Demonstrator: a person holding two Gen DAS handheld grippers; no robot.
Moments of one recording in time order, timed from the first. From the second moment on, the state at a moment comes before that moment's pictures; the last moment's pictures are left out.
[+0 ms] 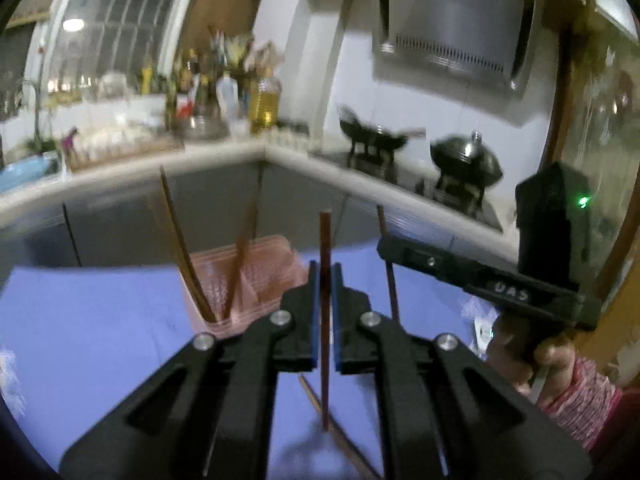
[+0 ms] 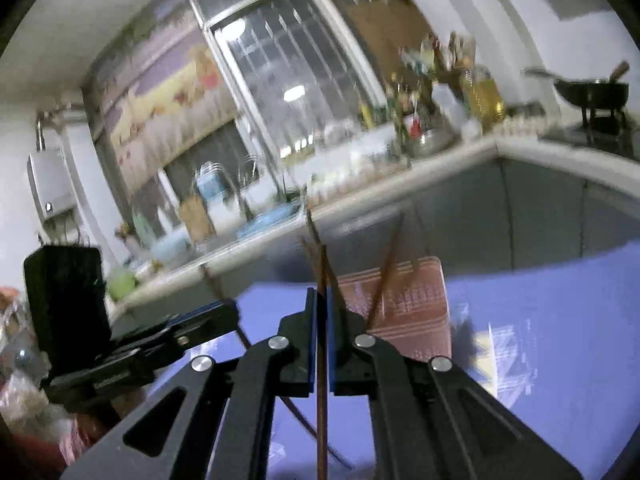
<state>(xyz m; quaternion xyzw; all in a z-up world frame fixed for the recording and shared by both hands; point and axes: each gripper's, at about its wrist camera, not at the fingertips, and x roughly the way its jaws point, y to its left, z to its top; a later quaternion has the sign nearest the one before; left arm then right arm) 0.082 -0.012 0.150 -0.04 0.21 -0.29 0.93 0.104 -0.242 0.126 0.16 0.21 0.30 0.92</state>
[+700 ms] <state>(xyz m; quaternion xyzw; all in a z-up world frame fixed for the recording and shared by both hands) 0.208 -0.011 0.153 0.01 0.18 -0.15 0.97 0.250 -0.181 0.114 0.16 0.07 0.12 0.98</state>
